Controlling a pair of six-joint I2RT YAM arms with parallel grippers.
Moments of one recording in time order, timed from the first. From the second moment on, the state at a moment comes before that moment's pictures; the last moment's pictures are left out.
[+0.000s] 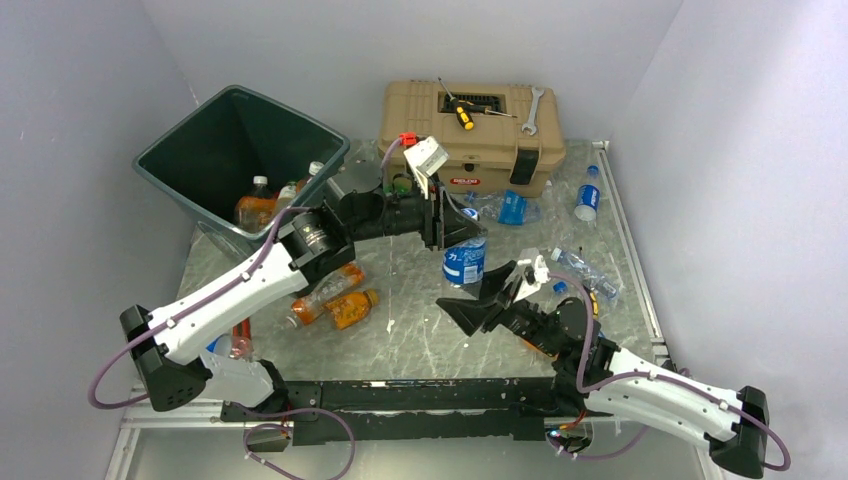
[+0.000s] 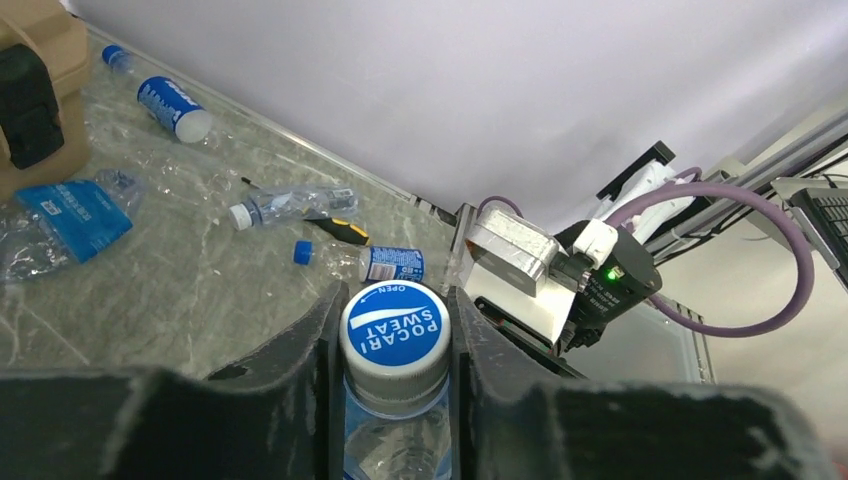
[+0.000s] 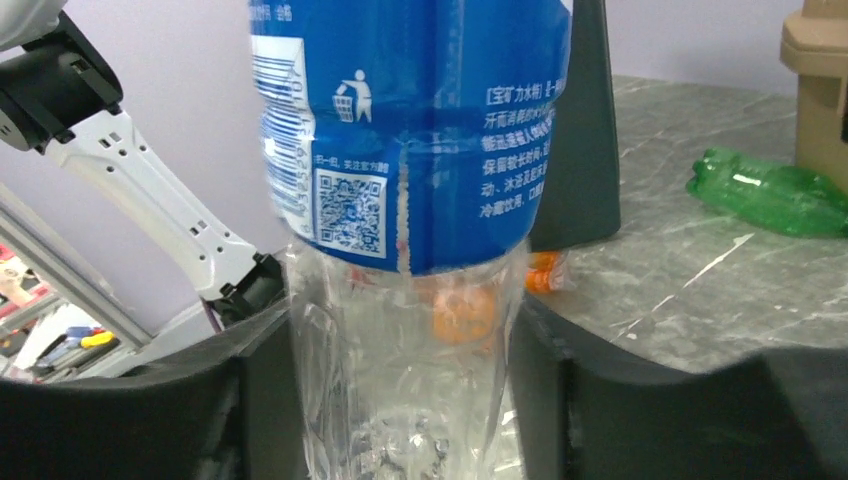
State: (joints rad) left arm -0.94 1.33 1.43 -0.12 0.40 -0.43; right arm 1.06 0.50 0.30 0.44 0.03 0.38
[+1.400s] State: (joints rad) left arm 0.09 1.47 1.83 -0.50 -0.46 -0.01; right arm 1.06 0.45 0.53 -0.06 0.10 0.40
